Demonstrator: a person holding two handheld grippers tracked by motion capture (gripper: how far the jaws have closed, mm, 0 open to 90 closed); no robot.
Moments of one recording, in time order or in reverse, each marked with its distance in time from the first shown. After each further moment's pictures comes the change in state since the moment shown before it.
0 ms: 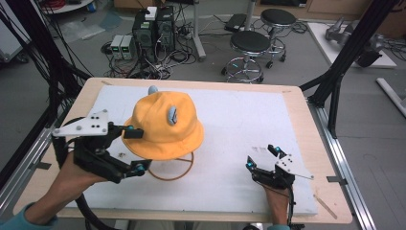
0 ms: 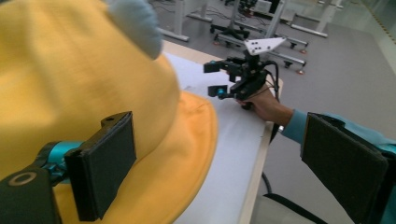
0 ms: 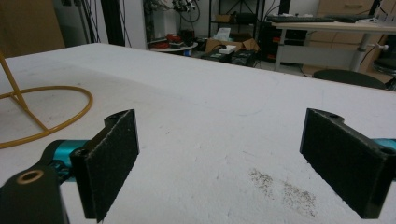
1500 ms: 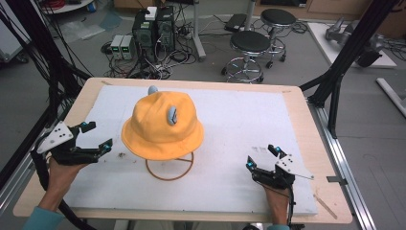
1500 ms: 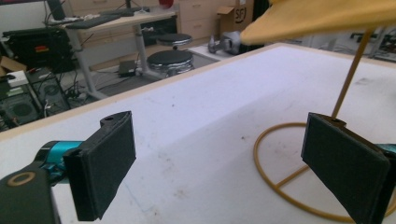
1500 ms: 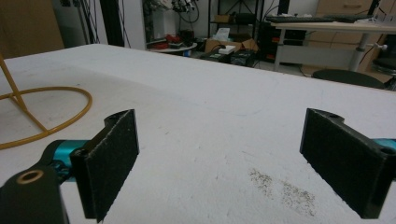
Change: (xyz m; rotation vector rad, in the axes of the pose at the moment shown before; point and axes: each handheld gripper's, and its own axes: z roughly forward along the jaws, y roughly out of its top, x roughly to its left) left arm 0.118 -0.152 -0.028 -0.185 0.468 0.019; right arm 0.000 0.000 0.000 -0.002 -0.001 0.005
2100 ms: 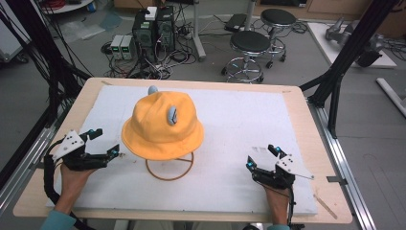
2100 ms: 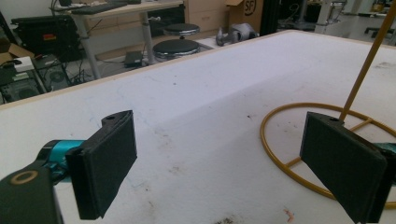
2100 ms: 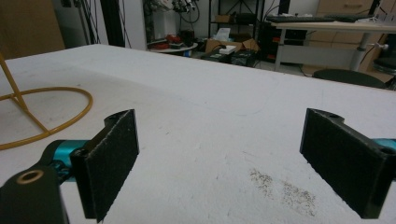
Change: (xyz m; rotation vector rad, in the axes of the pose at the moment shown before) left arm -0.007 -0.026 0.013 0.027 0.027 -0.003; right arm 0.000 0.000 0.000 0.000 0.002 -0.001
